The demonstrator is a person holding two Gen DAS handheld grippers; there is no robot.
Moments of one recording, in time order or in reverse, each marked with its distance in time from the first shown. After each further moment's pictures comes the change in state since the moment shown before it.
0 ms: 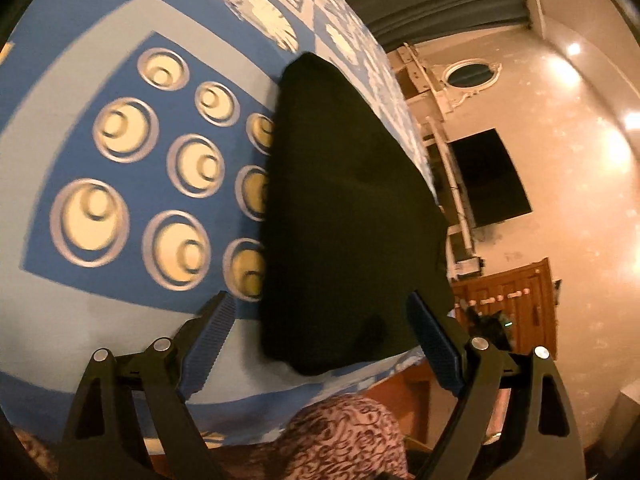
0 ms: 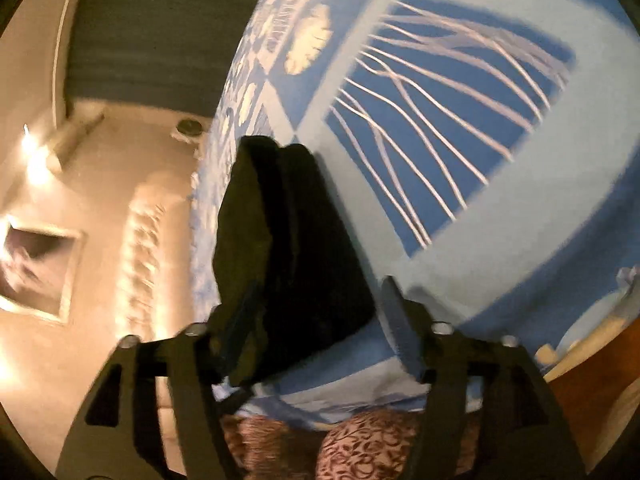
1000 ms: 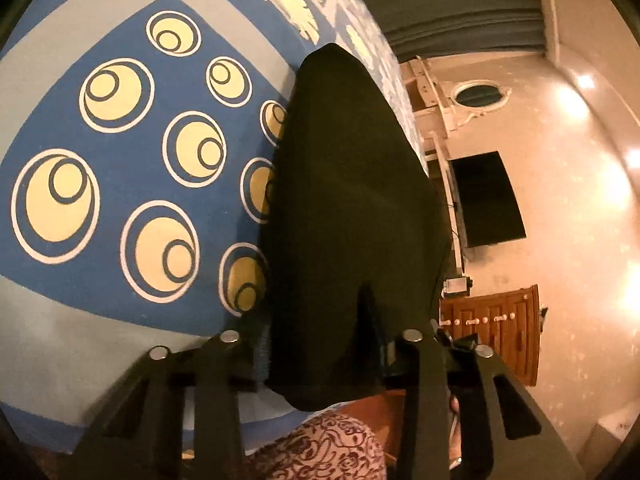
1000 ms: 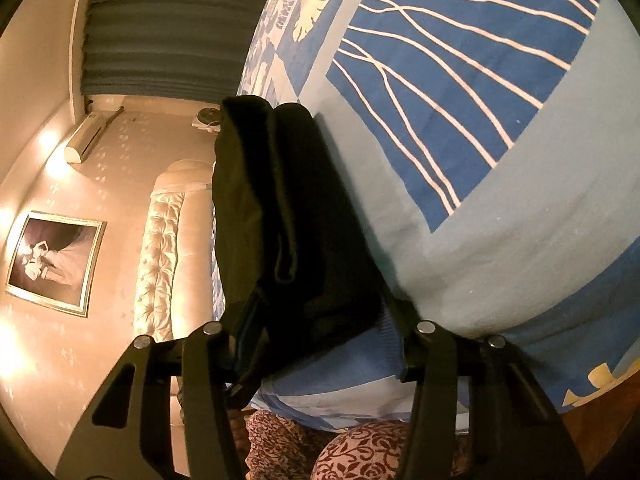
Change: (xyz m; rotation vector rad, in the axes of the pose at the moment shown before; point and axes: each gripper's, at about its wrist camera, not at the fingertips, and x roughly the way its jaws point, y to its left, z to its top) left arm 0.012 0.012 -0.002 -0.083 -0.019 -0.026; right arm 0.044 -0.011 -0.012 -0.043 0.048 0.078
